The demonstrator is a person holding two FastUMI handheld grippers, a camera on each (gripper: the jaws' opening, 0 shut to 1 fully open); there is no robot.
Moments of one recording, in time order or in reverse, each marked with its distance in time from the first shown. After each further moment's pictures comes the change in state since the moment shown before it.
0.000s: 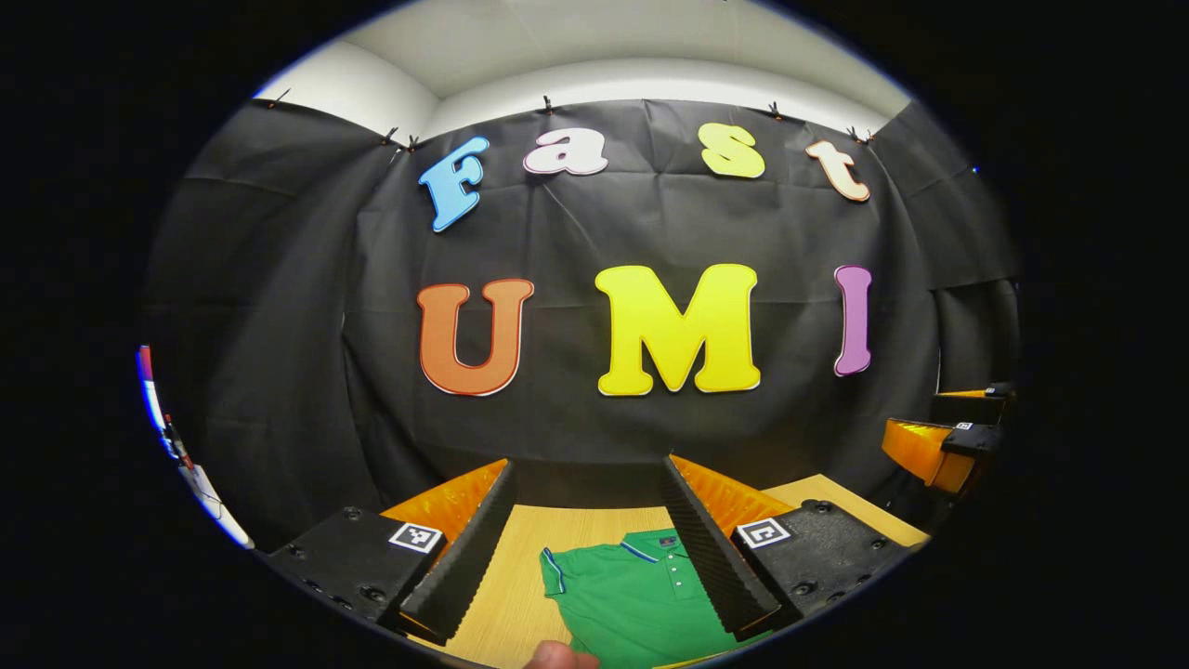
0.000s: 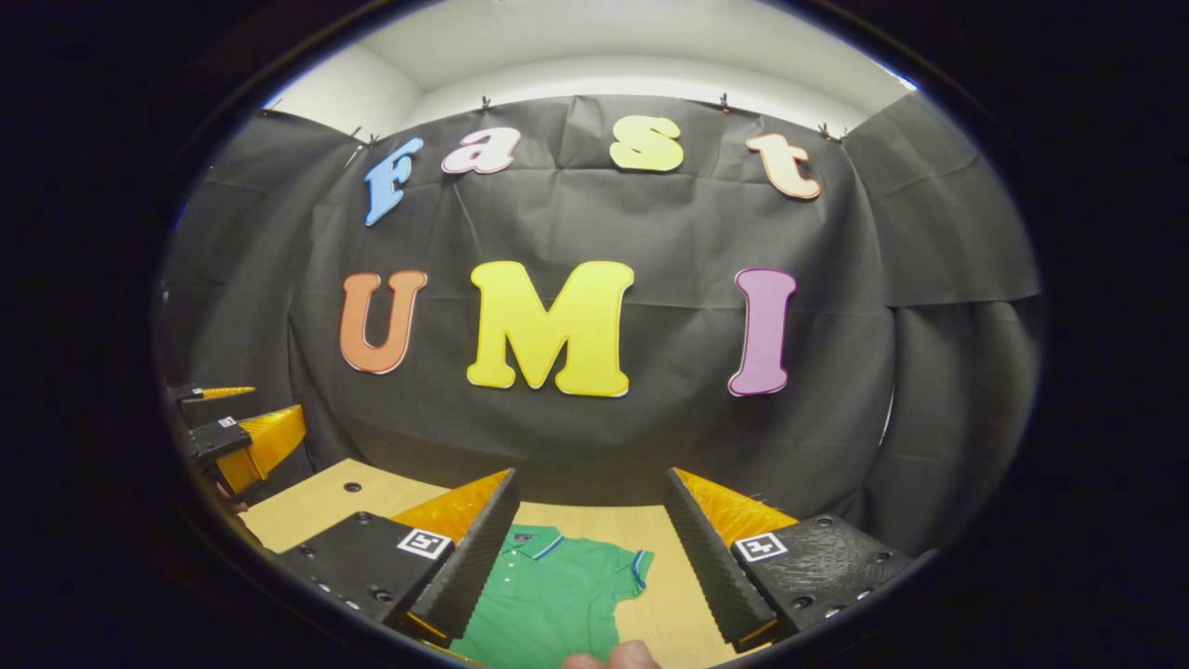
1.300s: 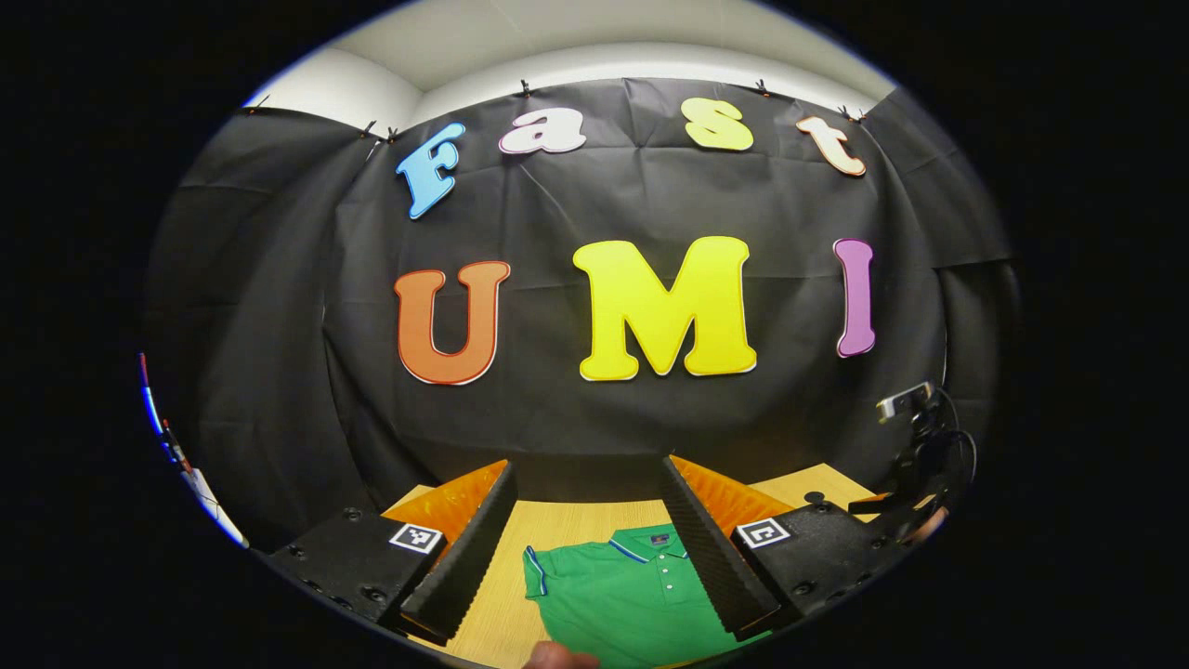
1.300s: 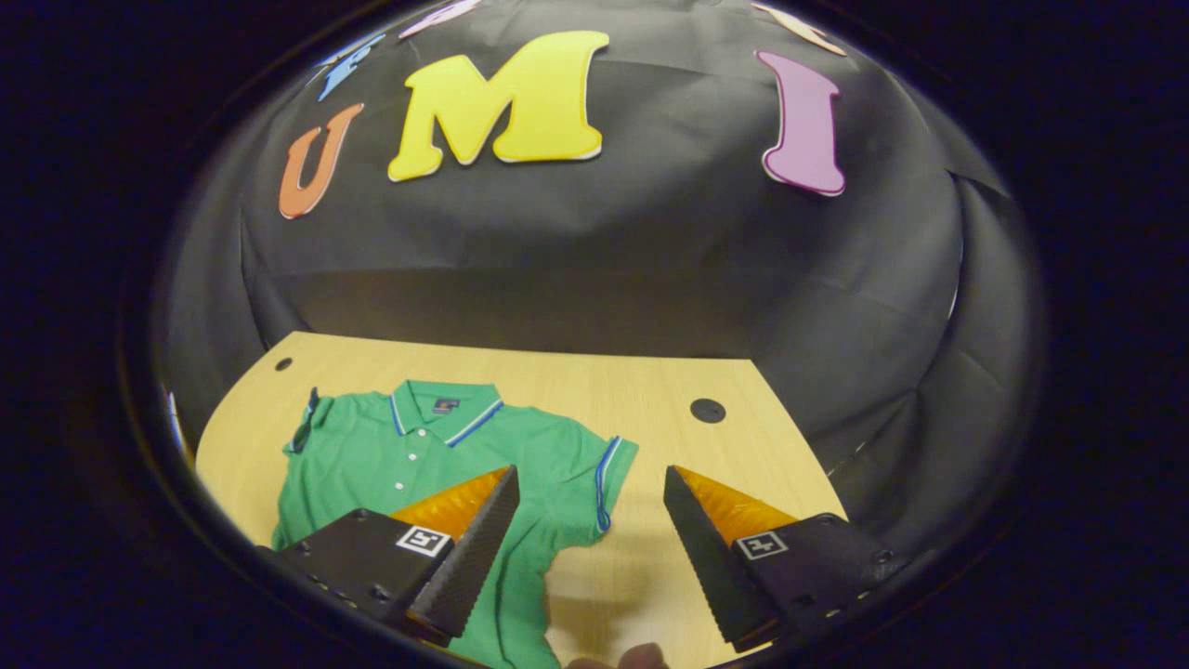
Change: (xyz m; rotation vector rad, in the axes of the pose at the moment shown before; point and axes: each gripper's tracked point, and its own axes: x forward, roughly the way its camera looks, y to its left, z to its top) left arm 0.040 -0.028 -0.016 0.033 0.044 0.017; right arm 0.170 -0.081 -0.254 -0.052 0.541 0.014
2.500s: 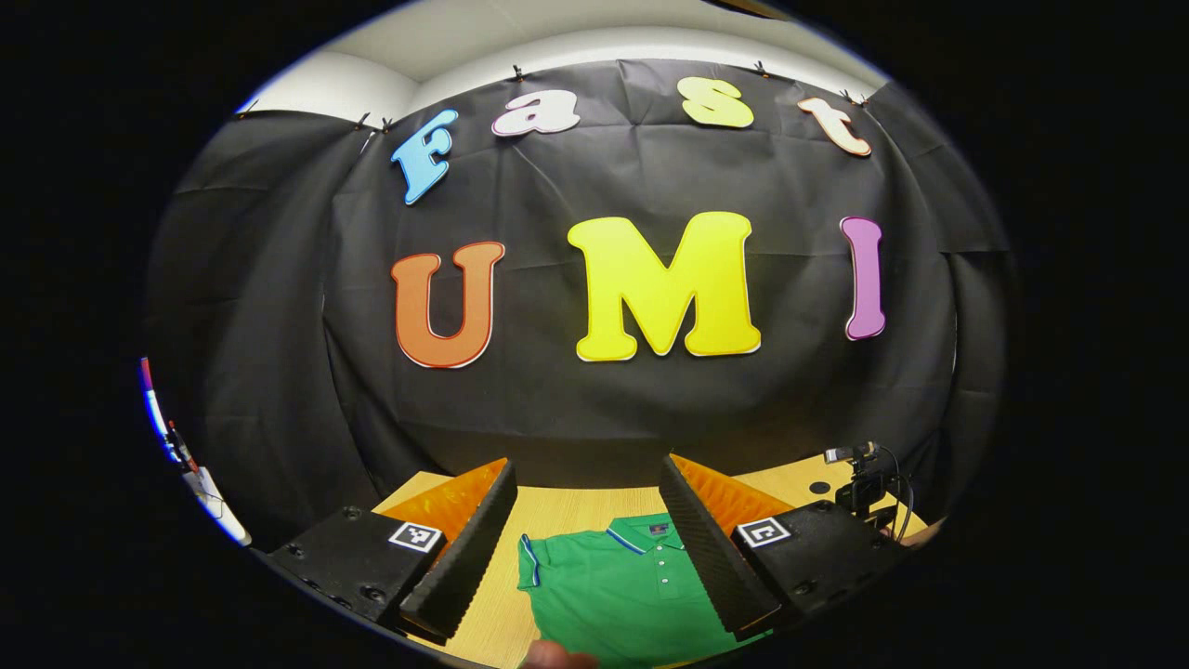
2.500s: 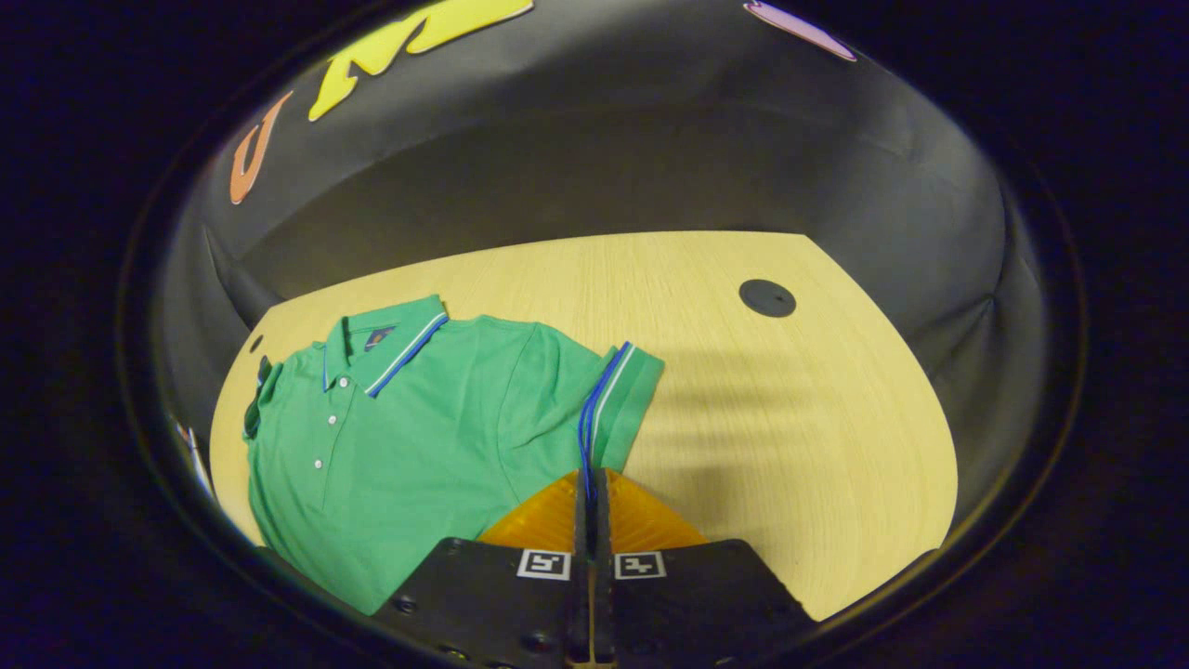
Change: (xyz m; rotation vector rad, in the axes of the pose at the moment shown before) left arm 0.009 -0.020 -0.013 0.013 0.063 0.019; right arm 0.113 -0.008 -0.078 0.153 0.268 0.093
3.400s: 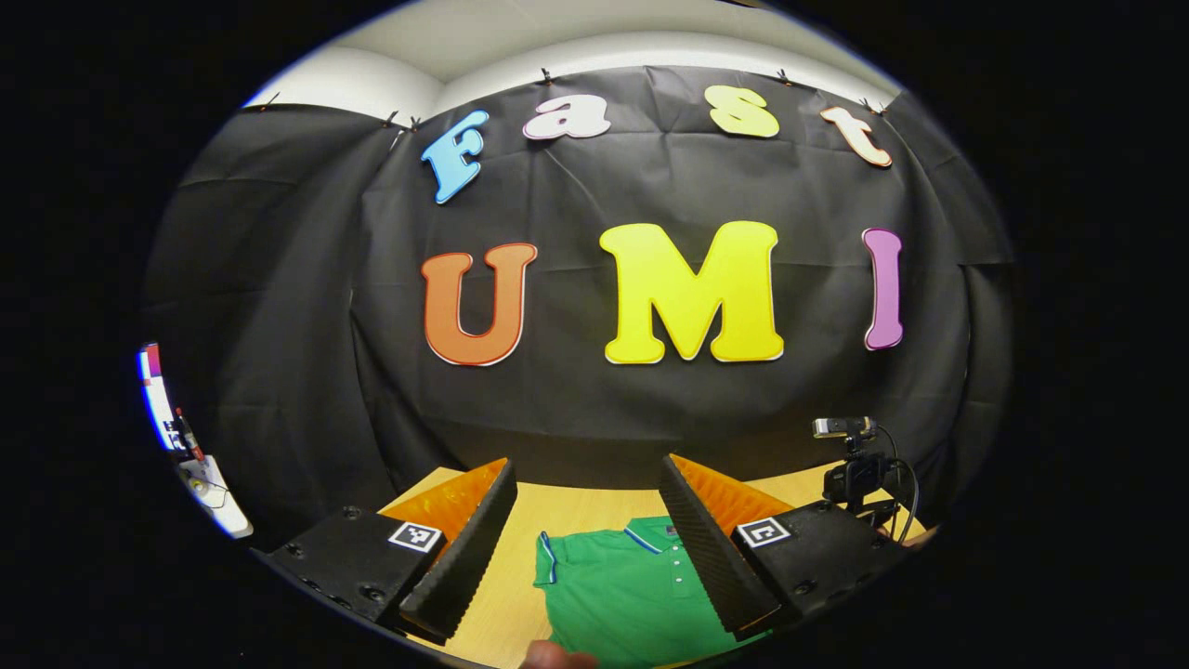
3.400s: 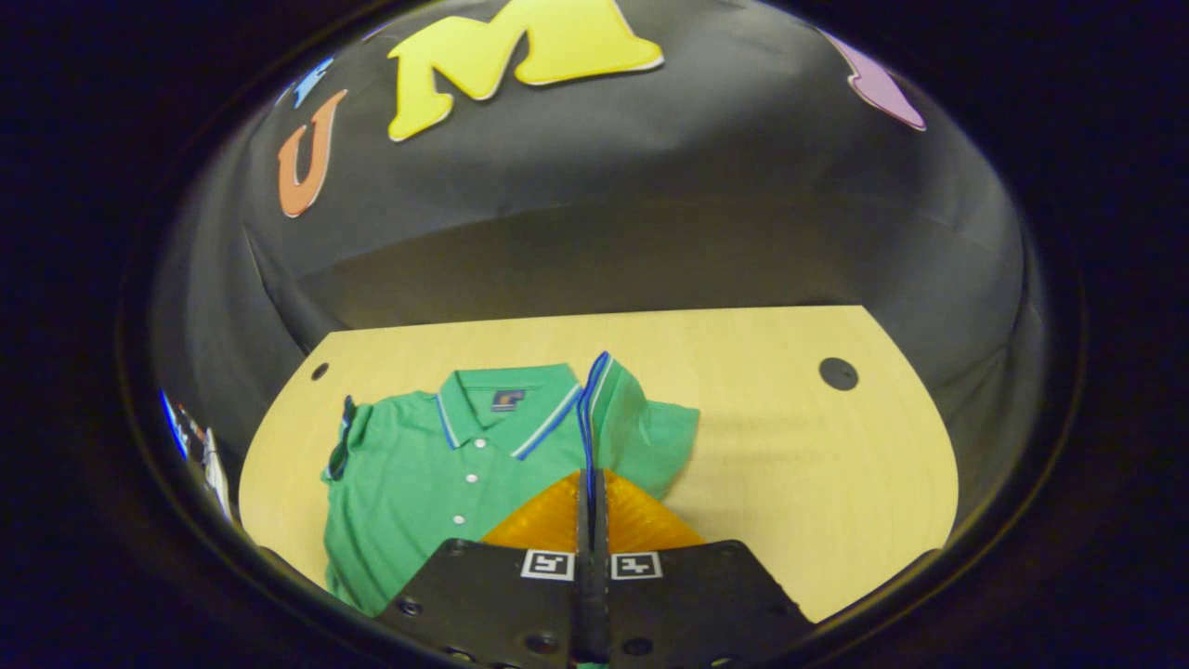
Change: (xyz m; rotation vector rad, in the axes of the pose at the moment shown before) left arm -0.016 0.039 -0.003 -0.036 -0.009 0.083; right arm -0.054 0.137 0.046 -0.088 -0.099 0.136
